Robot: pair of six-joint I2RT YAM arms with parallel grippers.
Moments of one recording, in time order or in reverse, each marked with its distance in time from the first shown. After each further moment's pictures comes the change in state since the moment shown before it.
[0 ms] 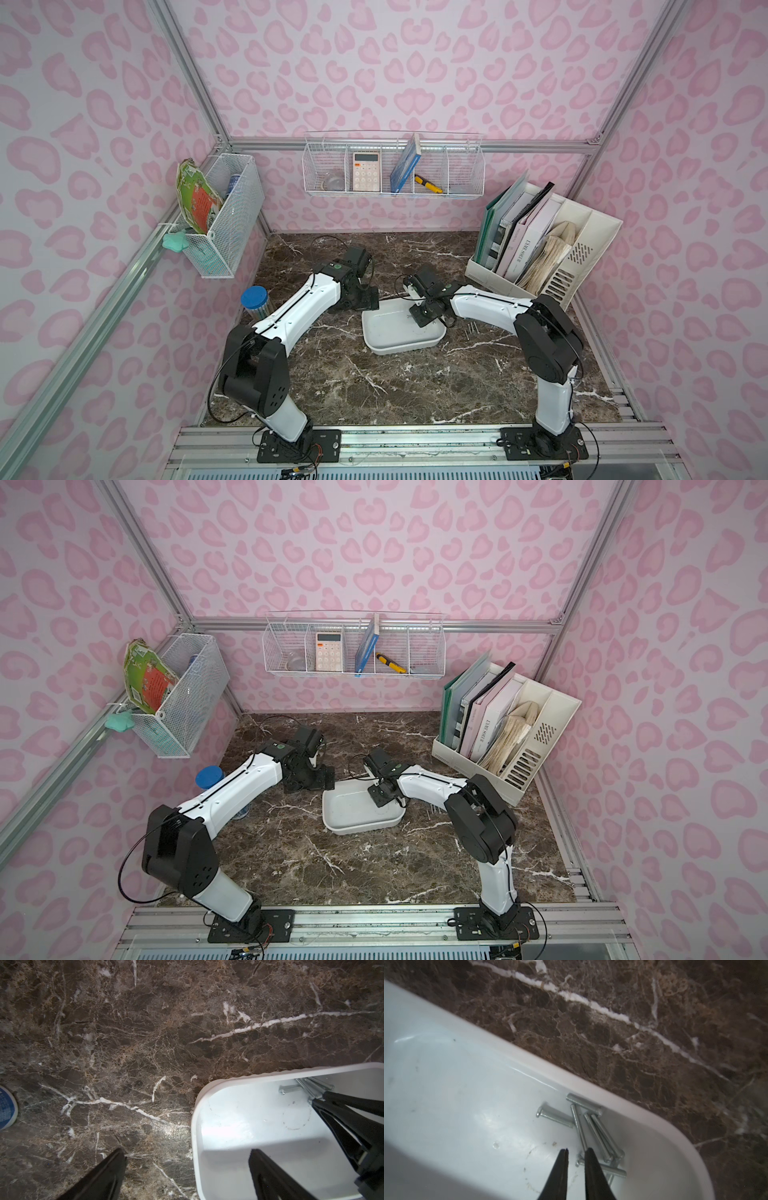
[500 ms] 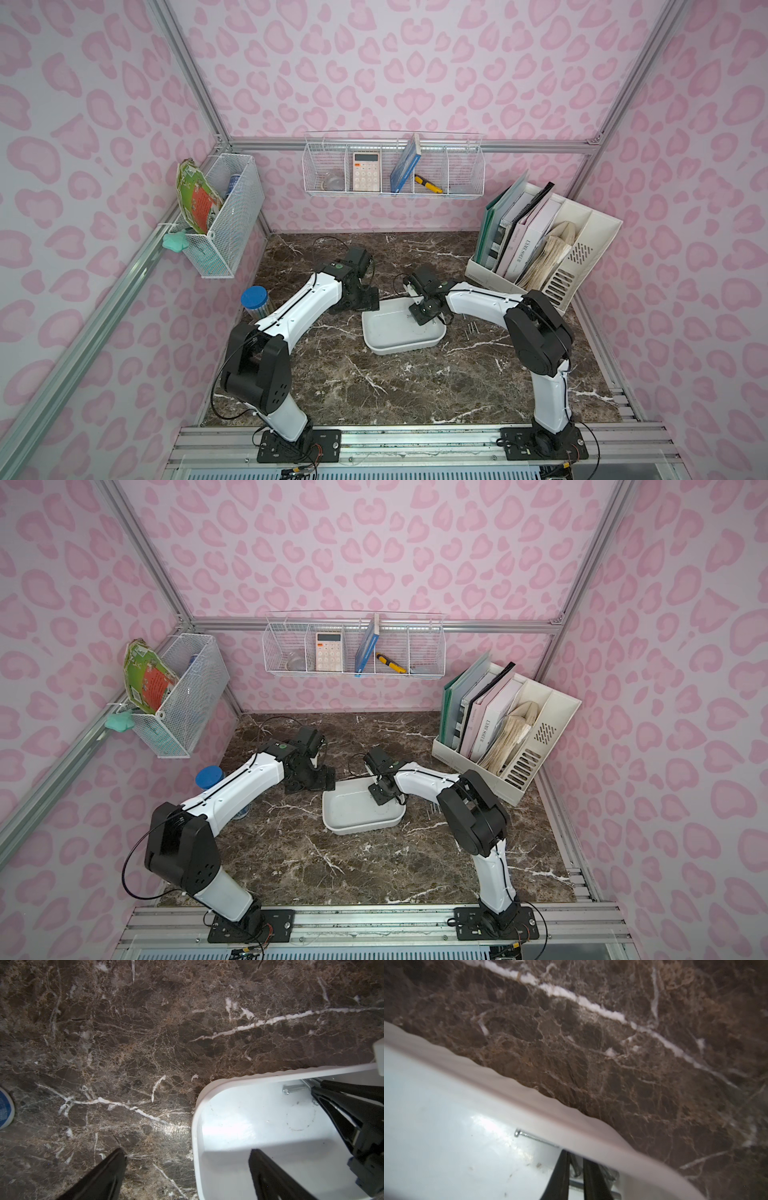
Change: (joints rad) left arm 0.000 0.015 0.000 0.000 0.001 0.000; right arm -0.012 0.061 0.041 -0.009 0.012 -0.012
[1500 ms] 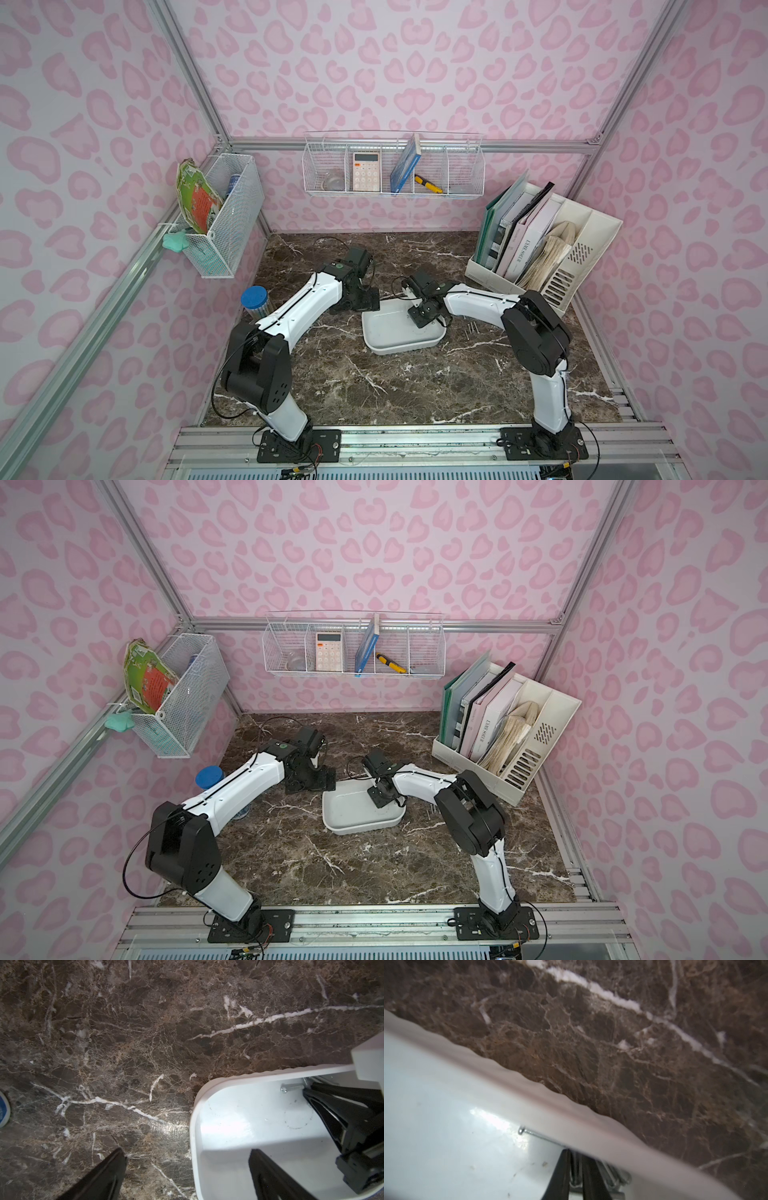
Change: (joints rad) left arm 0.000 0.005 0.002 -0.002 0.010 0.000; right arm 0.016 0.015 -0.006 -0.004 -0.002 0.001
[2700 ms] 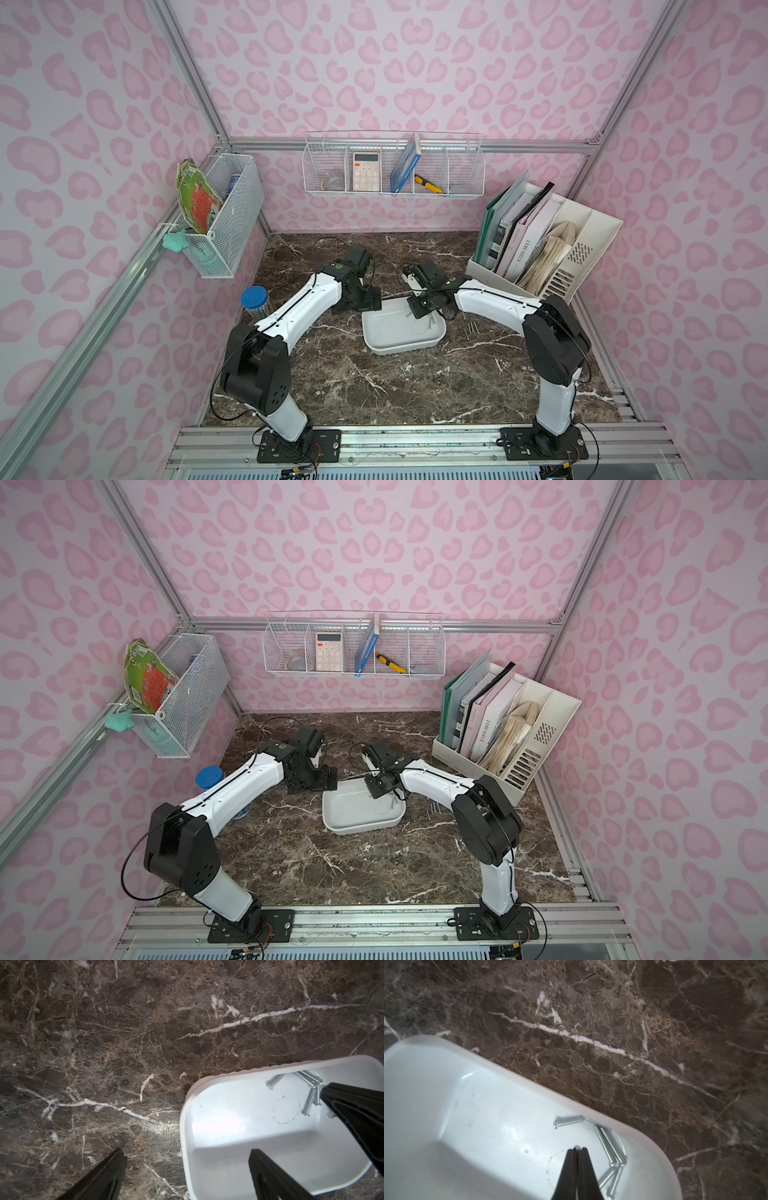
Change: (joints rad) left arm -0.001 -0.010 -0.006 0.021 0.049 0.006; right arm -0.019 -0.136 -0.005 0.037 -0.101 0.073
